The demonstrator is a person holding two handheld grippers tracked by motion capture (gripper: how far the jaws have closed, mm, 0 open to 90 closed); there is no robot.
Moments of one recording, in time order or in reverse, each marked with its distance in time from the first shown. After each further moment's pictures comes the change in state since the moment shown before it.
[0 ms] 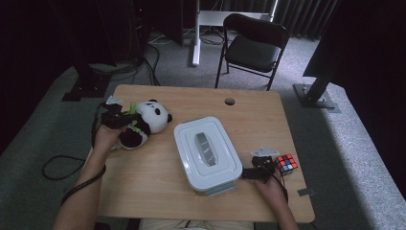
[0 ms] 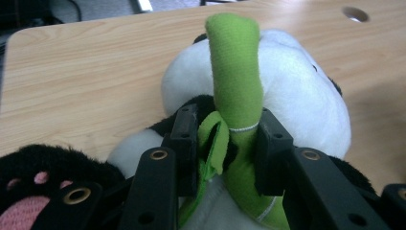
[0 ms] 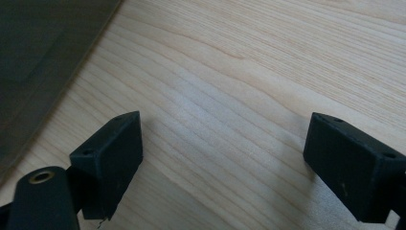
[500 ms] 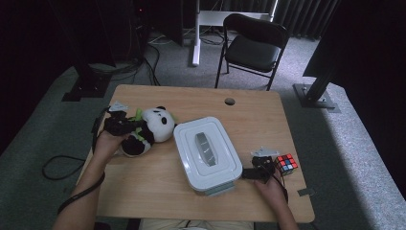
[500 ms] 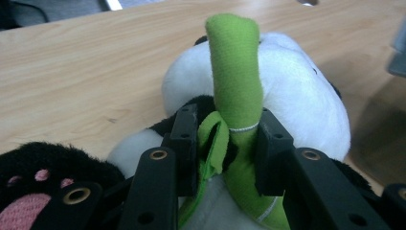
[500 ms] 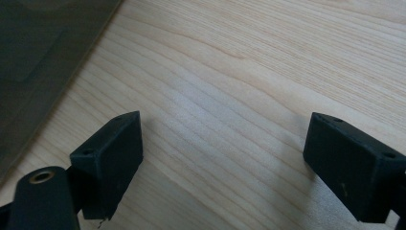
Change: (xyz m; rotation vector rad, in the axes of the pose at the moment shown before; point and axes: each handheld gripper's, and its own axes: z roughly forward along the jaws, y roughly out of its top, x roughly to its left) left arm -0.029 -0.012 -0.019 0.007 -0.111 0.082; right arm 0.000 0.000 0.000 0.000 -0.001 0.002
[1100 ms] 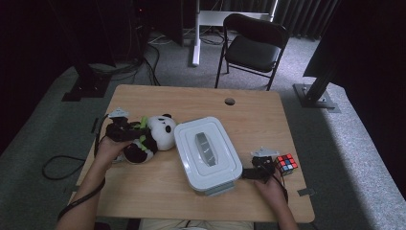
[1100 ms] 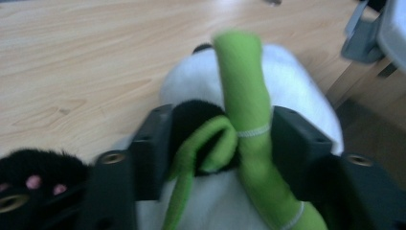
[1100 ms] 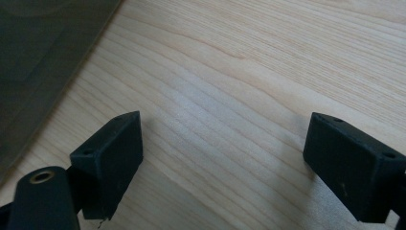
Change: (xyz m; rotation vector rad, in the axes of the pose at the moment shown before) left arm -0.002 -0.012 0.005 -0.032 -0.115 -0.052; right arm 0.000 0.000 0.000 -0.001 0.000 0.000
